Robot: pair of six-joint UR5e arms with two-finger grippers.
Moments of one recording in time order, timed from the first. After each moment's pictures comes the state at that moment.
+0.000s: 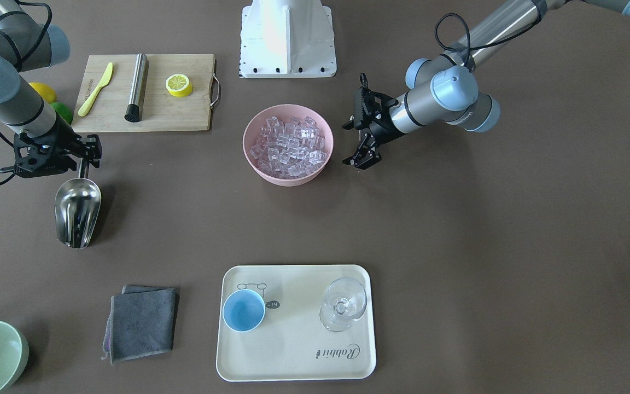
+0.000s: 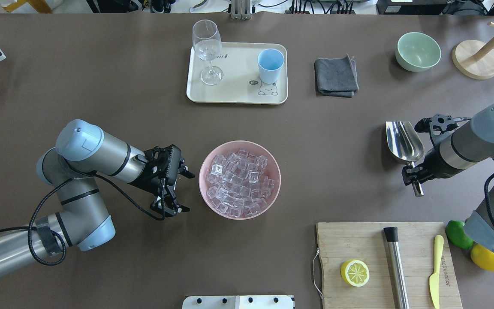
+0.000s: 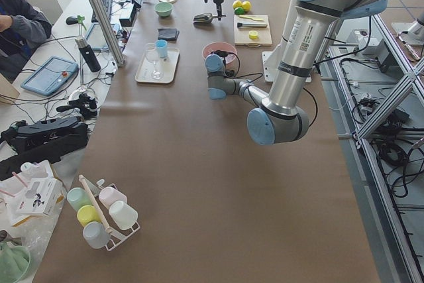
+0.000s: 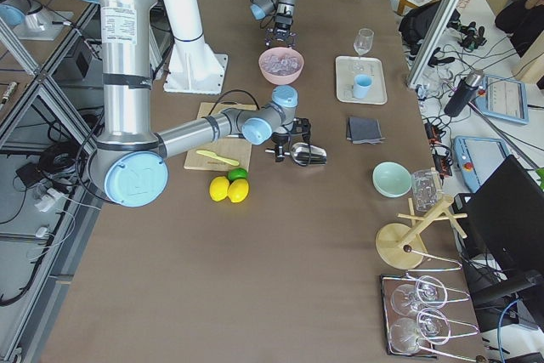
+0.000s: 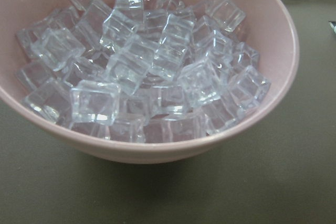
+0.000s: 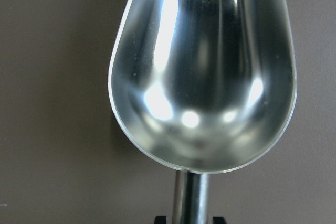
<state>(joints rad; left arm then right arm) -0.55 -2.00 -1.45 -2.62 -2.24 0.11 0.77 -1.59 1.82 -1.22 2.12 0.84</state>
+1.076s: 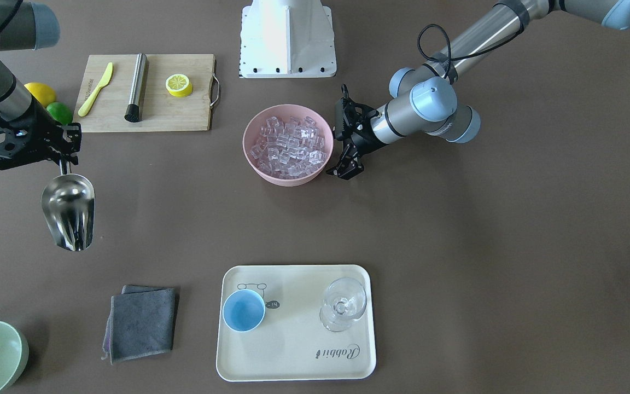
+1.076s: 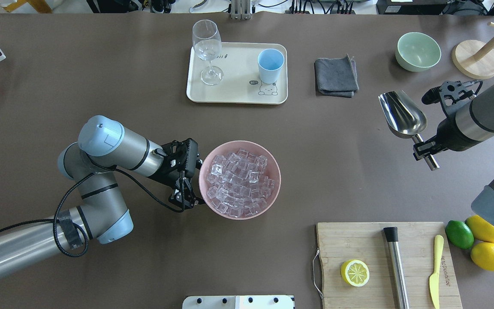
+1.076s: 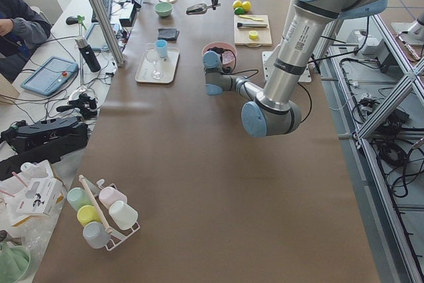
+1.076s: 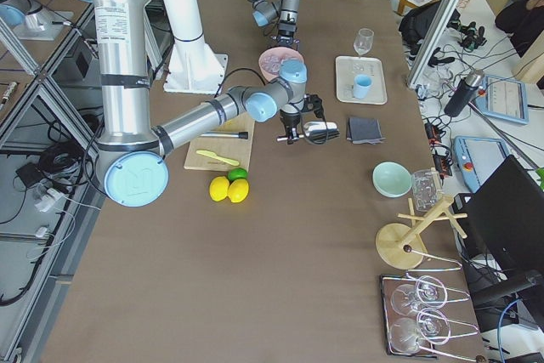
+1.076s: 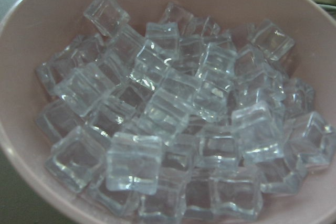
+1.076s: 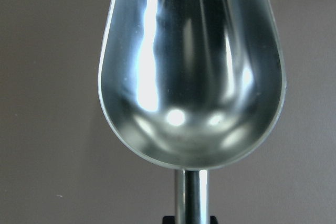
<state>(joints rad) -0.55 -2.09 -1.36 -2.64 -2.21 0.09 0.88 -1.54 1.96 -1.41 2.12 0.57</state>
